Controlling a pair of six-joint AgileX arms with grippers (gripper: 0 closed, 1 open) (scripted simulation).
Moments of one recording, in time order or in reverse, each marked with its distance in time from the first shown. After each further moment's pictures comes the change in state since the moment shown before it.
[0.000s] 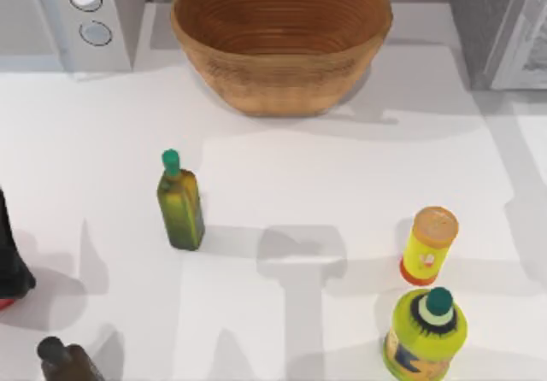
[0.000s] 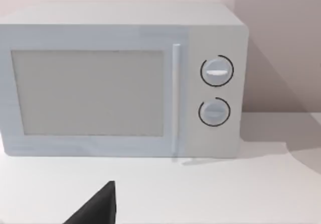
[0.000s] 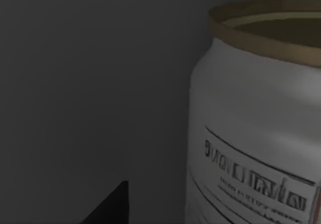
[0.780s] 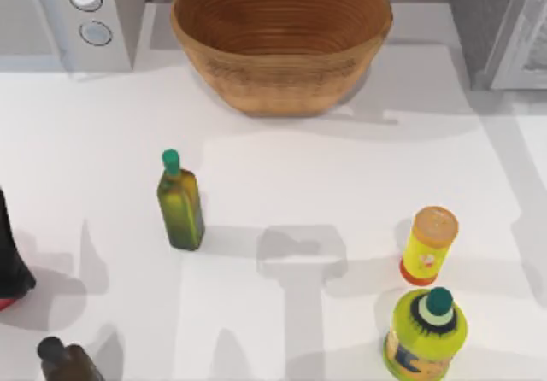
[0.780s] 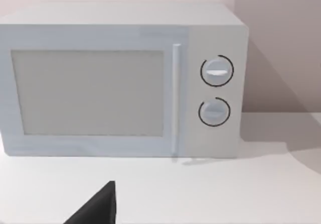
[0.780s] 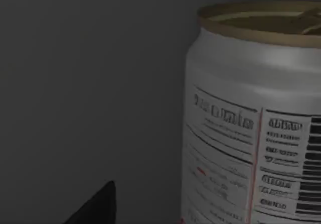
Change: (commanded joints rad) left arm 0.000 0.000 0.000 0.000 0.000 0.000; right arm 0.015 -0.149 -0.199 0.050 0.013 0.001
